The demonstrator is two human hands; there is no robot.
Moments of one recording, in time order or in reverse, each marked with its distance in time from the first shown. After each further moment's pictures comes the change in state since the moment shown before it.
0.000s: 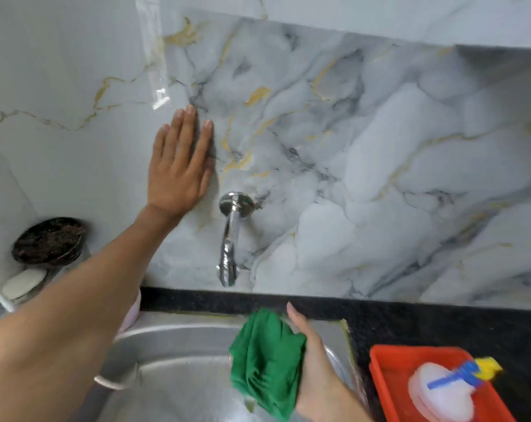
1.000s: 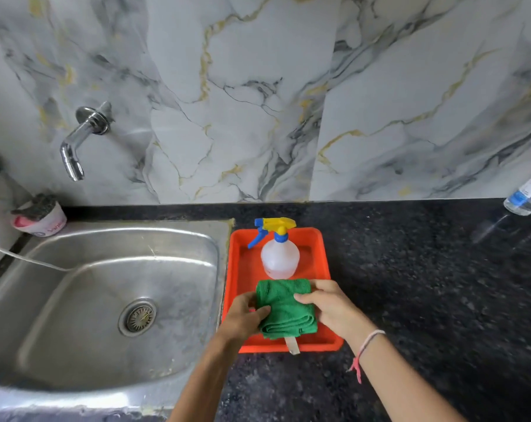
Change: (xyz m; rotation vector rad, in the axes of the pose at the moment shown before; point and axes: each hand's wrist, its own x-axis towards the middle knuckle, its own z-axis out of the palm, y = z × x) left_hand -0.207 0.515 -0.281 -1.203 -1.386 -1.332; right_hand -0.206 -0.005 -0.366 -0.298 0.407 -0.027
